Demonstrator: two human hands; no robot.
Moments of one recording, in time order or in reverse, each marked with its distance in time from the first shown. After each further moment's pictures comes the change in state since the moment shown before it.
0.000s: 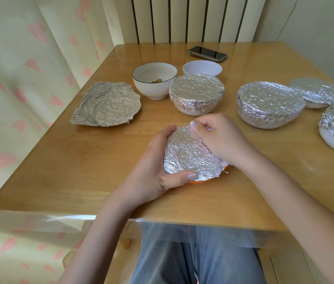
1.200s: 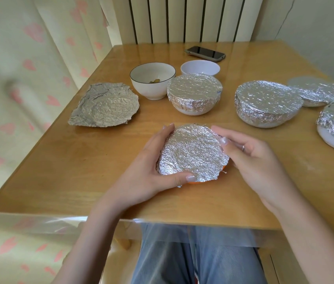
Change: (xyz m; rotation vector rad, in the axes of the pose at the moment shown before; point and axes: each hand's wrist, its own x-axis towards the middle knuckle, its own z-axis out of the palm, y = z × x) left_hand -0.007 0.009 -0.009 0.012 -0.032 -0.039; right_hand -0.066 0.013 -0.018 0.532 0.077 0.160
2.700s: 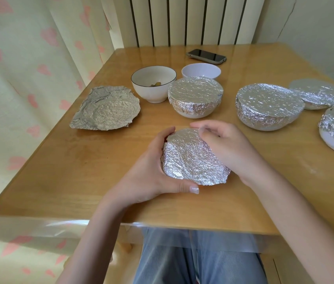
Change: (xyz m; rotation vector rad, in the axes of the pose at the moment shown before) left_hand 0.010 0.003 0.002 -0.177 -0.052 -0.087; right_hand 0.044 -0.008 0.022 -0.190 -0.050 0.055
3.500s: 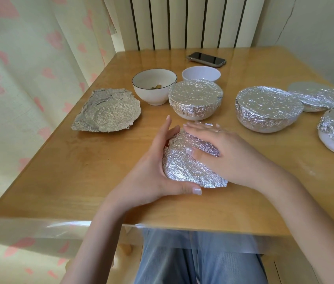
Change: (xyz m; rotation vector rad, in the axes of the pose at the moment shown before) left_hand -0.003 0.006 0.000 0.086 -0.004 0.106; right_hand -0.008 -0.006 -0.012 -0.572 -0.217 -0.374
